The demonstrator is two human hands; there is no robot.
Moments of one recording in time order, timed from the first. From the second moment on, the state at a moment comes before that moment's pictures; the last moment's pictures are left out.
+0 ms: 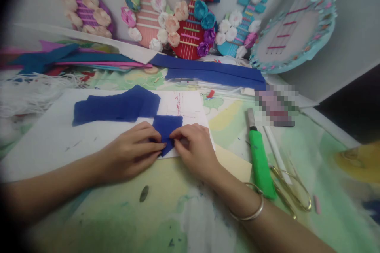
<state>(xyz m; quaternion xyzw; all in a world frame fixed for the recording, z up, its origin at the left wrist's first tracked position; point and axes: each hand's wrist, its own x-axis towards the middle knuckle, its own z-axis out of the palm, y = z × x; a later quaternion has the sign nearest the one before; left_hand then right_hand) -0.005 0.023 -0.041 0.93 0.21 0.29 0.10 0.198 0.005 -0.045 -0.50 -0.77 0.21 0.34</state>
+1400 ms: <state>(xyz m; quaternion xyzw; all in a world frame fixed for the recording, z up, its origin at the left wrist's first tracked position) -0.009 0.019 -0.035 0.97 0.18 0.18 0.03 0.197 0.004 -0.044 -0.50 -0.79 0.20 0.30</state>
